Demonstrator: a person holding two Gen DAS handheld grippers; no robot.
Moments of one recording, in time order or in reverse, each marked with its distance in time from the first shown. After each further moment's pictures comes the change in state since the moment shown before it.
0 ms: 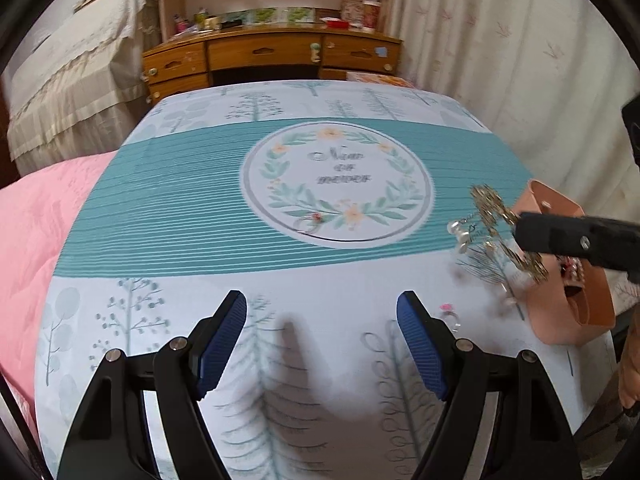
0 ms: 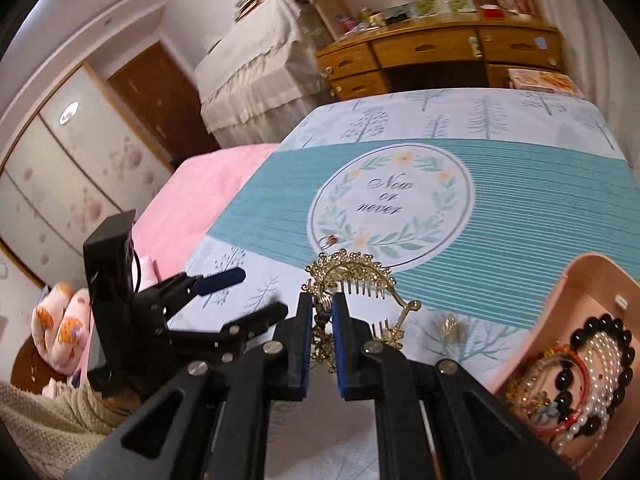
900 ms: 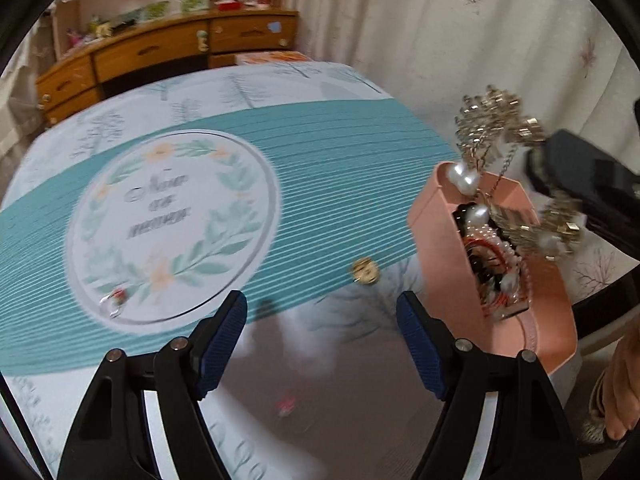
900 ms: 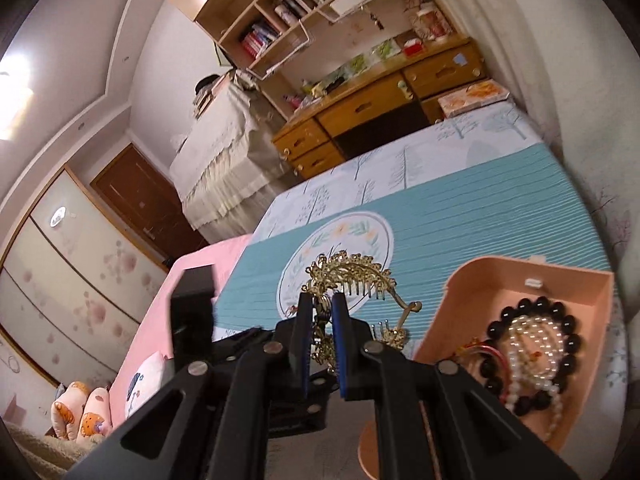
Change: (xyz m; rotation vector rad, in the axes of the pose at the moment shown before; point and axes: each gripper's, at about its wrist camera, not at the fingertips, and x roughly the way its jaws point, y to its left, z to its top) left arm 0.066 -0.097 0.047 0.179 0.094 -0.273; right arm -0.077 -0.054 -0.009 0.218 -0.305 -0.025
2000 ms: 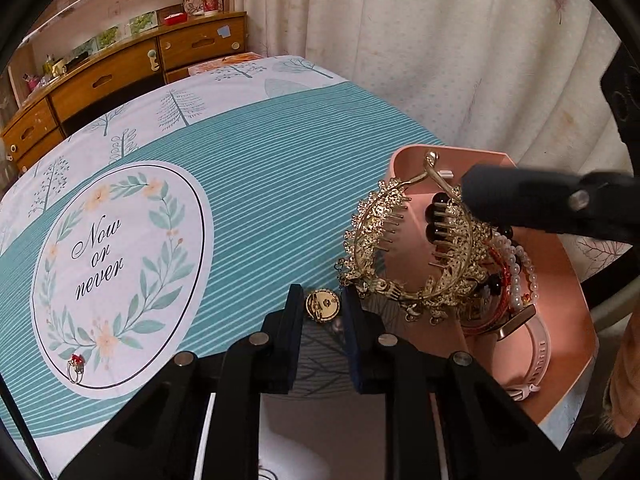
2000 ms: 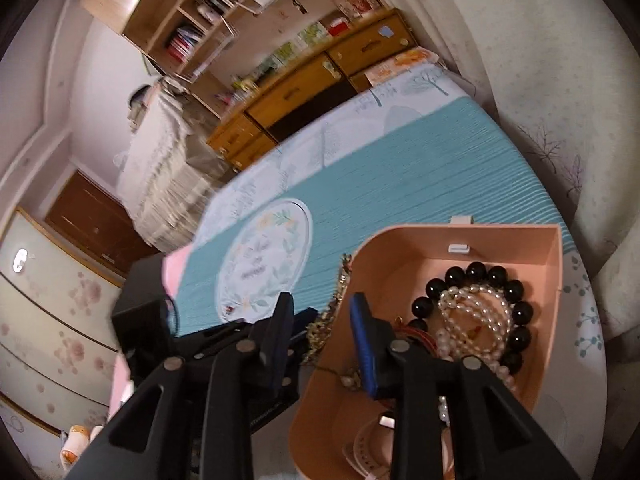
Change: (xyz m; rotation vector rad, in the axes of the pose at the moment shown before) left arm 0.030 -0.036 0.016 0.164 0.022 -0.012; right arm 0.021 -0.051 -0.006 0.164 0.106 -0.205
